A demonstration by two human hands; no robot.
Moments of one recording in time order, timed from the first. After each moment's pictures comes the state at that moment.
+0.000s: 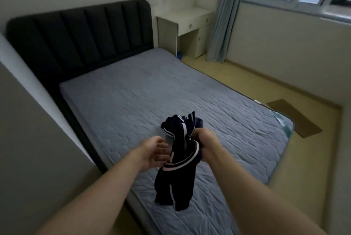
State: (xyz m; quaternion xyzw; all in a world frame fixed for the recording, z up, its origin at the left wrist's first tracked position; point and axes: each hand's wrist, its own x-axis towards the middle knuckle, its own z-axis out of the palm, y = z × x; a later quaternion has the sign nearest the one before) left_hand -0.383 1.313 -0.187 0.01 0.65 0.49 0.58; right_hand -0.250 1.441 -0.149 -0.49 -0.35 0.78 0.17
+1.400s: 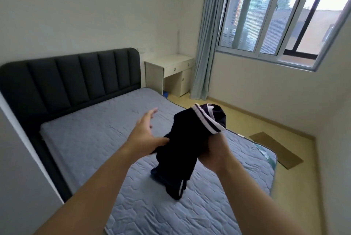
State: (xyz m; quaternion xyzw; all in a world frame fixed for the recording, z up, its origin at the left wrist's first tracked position) left_hand -0.416 1.330 -0.042 0.43 0.73 0.47 0.23; right_hand -0.228 1.435 -0.020 -0.20 -0.41 0.84 0.29
